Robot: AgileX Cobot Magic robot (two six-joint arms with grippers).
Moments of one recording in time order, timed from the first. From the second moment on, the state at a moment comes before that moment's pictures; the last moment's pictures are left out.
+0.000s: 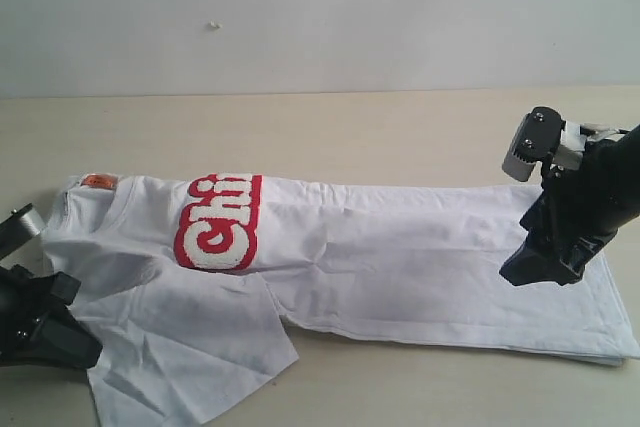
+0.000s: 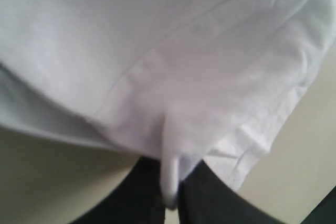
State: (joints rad) left arm 0.10 1.83 -0.68 -0.96 0.86 0.96; right arm -0.15 1.78 -0.92 0.64 0.70 -1.47
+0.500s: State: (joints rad) left arm 0.24 1.81 -0.77 -0.92 1.21 0.72; right arm -0.15 1.78 -0.92 0.65 0.73 -1.47
